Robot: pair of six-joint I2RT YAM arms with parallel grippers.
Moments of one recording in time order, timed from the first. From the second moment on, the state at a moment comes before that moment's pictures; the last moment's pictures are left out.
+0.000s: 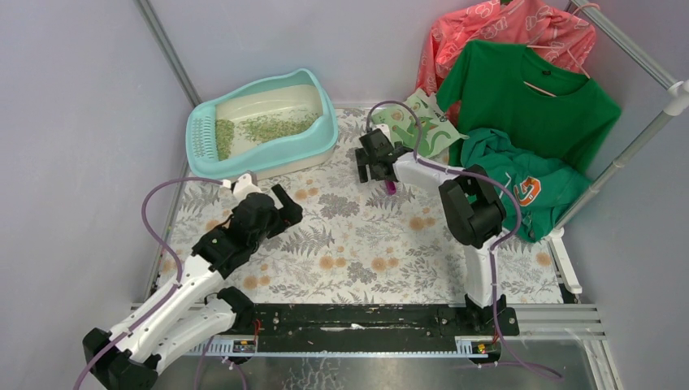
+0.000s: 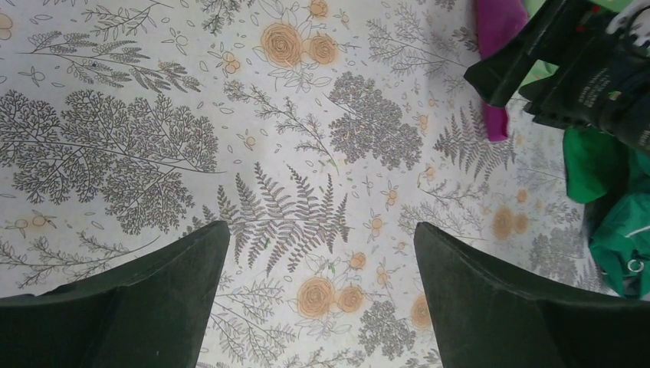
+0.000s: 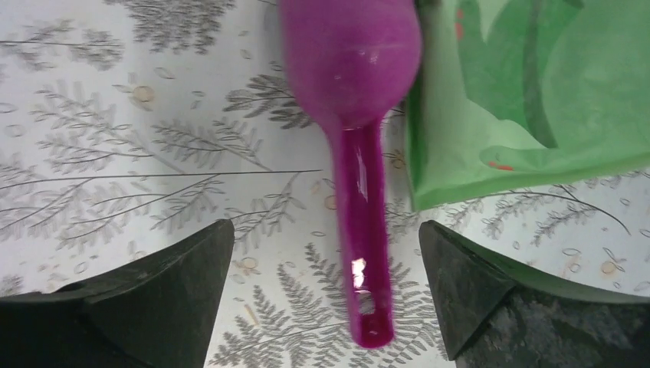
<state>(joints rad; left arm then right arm) -0.60 0.77 0.70 -0.59 -0.36 -0.90 0.59 2.08 1.49 -0.37 0.37 0.30</state>
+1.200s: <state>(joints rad) -0.14 0.49 0.40 -0.34 -0.19 -0.75 0.60 0.36 0.28 -0.15 0.55 0.23</state>
